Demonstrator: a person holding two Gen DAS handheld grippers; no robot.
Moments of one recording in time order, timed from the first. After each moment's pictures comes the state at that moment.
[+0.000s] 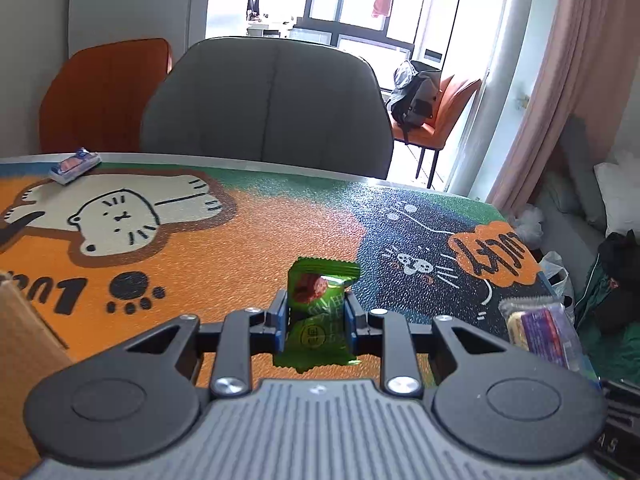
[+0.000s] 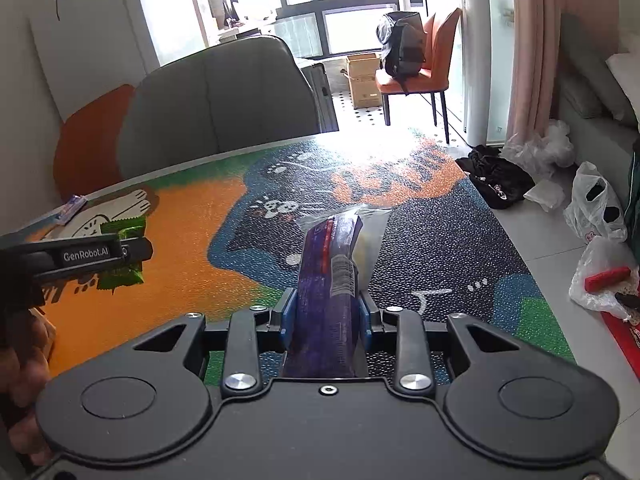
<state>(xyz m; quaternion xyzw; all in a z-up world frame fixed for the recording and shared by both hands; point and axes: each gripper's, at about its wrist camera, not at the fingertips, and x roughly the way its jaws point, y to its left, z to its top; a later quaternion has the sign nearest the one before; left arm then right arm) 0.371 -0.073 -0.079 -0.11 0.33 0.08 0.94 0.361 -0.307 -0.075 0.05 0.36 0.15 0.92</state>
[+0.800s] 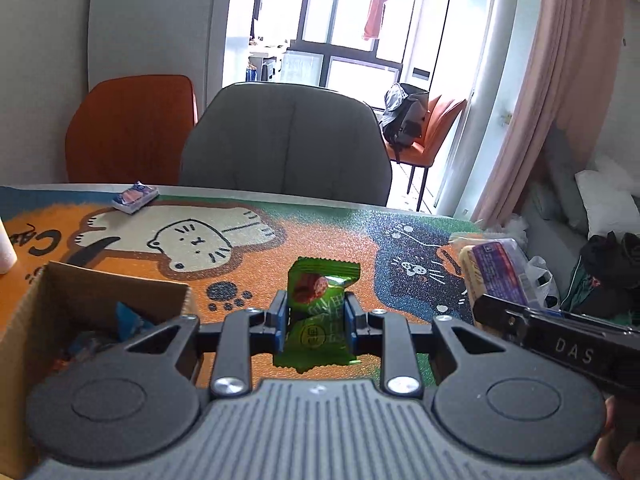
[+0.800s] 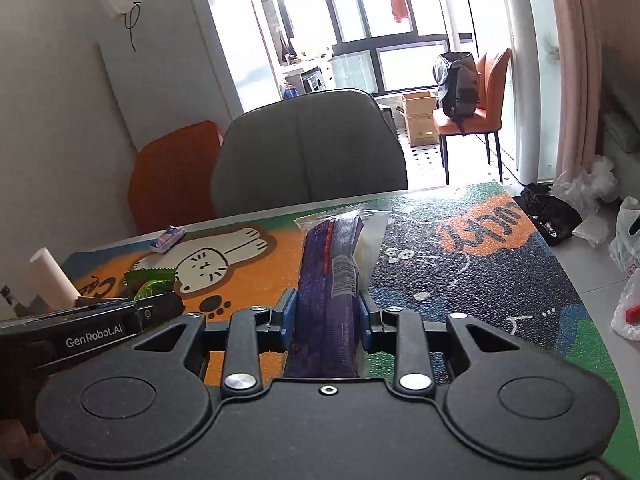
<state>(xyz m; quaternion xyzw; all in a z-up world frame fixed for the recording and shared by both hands) 0.269 -0.032 -0.002 -0.09 0.30 0.07 0.95 0.299 -0.262 -0.006 0.07 0.31 0.23 0.92</state>
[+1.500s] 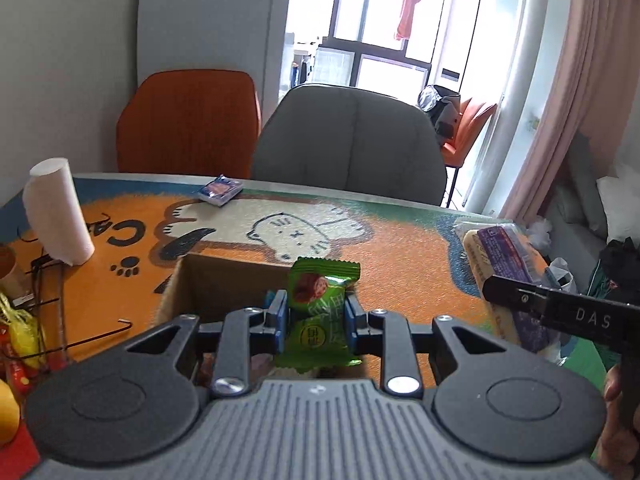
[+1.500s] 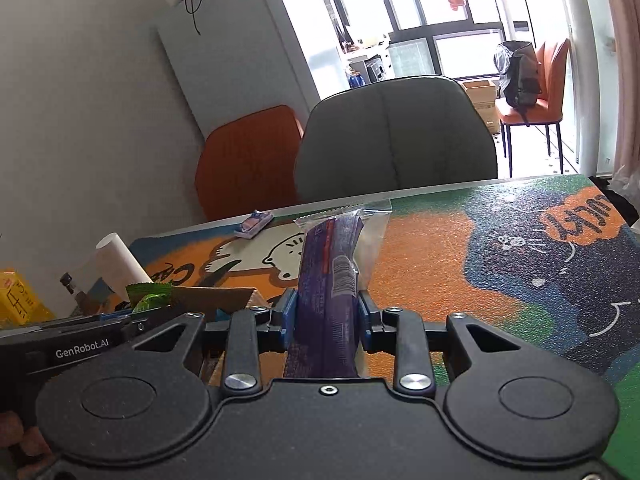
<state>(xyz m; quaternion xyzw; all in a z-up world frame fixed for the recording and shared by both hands) 0.210 0.069 0.011 -0.10 0.31 0.10 0.94 0.271 -0.185 0.006 0.08 0.32 0.30 0.89</state>
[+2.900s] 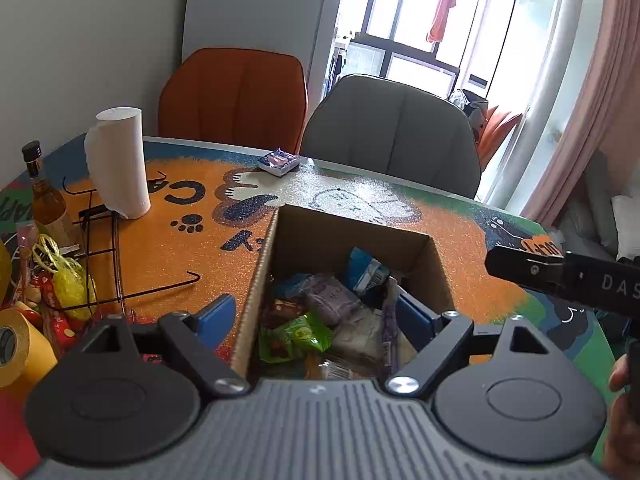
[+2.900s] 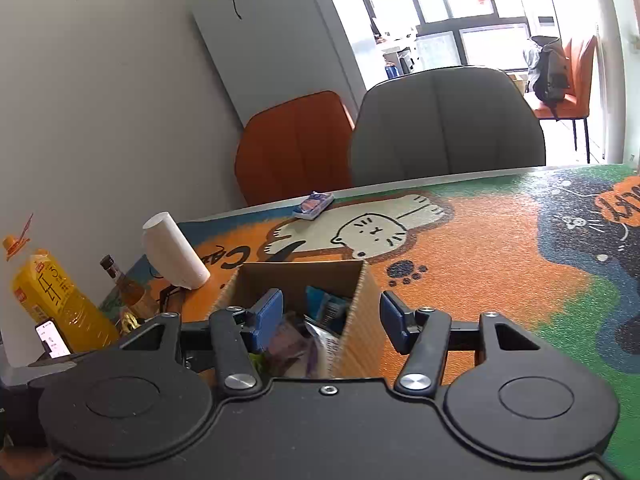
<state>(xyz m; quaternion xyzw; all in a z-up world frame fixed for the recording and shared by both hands) 0.151 0.121 -0.004 -0.13 0.32 0.13 0.93 0.219 -0.131 0.018 0.09 0.32 0.33 0.88</state>
